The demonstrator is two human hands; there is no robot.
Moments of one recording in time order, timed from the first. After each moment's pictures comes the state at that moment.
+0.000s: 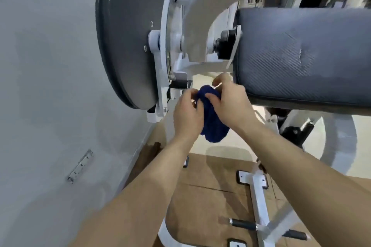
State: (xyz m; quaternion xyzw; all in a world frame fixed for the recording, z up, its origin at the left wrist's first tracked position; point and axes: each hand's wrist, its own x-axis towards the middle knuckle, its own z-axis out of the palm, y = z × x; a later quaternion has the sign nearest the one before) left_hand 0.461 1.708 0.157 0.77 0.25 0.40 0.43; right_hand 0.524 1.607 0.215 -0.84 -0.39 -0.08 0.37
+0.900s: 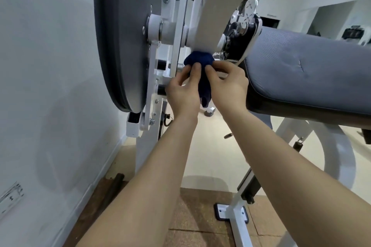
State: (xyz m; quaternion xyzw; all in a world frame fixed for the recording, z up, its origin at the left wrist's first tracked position) left_hand 0.509 1.750 0.169 0.46 0.12 0.48 0.74; right_hand 0.539 1.679 0.202 -0.75 -0.27 -0.22 0.56
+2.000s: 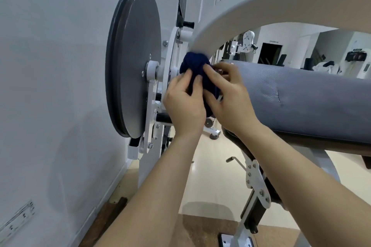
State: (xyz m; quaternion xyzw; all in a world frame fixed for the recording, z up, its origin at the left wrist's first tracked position) left_hand 0.470 1.706 0.233 0.57 0.09 0.66 0.48; right_hand 0.539 1.623 0.248 -0.66 -0.51 -0.42 0.35
